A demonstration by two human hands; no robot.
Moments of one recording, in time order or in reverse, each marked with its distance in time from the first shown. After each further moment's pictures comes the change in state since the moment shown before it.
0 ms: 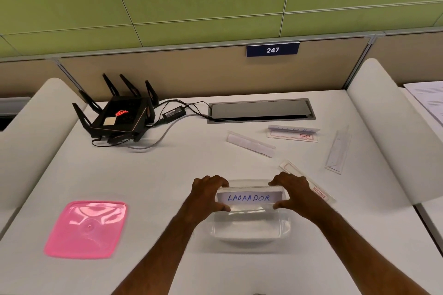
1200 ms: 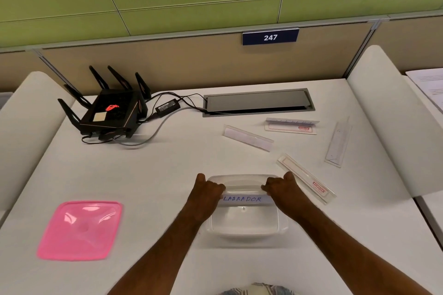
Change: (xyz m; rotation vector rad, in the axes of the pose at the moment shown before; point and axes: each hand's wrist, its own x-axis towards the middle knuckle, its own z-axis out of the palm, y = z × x) left_hand 0.009 -0.022 0.027 0.446 -0.127 0.048; right_hand 0.023 -0.028 0.041 -0.552 -0.127 -0.055
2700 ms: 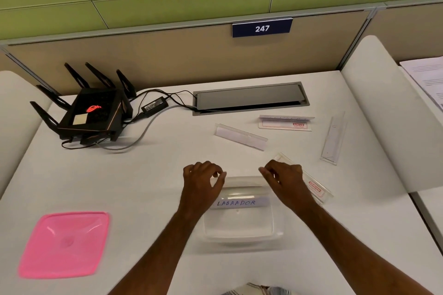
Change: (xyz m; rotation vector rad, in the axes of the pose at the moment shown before) left_hand 0.025 0.005 -0.016 -0.301 0.550 -0.099; right_hand 0.009 0.005 -0.032 0.658 0.401 0.352
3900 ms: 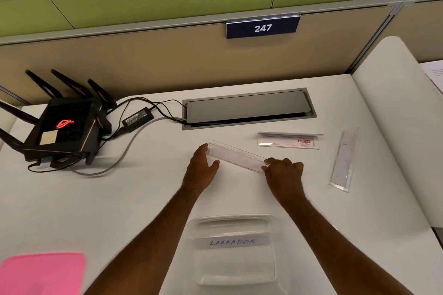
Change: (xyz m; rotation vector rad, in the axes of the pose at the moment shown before) left_hand 0.146 -0.043 0.092 -0.317 -0.365 -0.533; right_hand 0.119 0.049 0.030 -0.558 -0.119 0.197
